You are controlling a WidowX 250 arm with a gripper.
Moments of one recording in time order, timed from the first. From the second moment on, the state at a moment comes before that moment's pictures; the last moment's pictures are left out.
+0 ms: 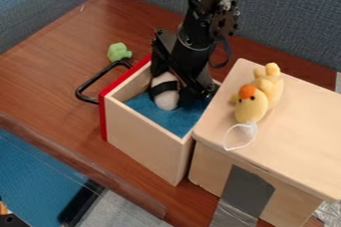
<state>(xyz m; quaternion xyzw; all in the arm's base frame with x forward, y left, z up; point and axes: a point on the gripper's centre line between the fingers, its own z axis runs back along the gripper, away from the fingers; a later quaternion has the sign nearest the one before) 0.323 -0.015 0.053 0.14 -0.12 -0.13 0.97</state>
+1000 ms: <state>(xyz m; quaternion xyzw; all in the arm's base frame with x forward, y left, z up) 0.319 -0.014 0.043 0.14 -0.09 -0.13 0.98</state>
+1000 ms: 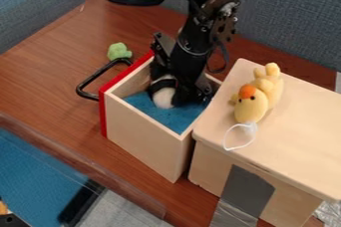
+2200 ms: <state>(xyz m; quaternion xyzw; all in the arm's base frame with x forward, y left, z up) 0.362 0.087 0.117 0.09 -0.14 0.09 0.98</state>
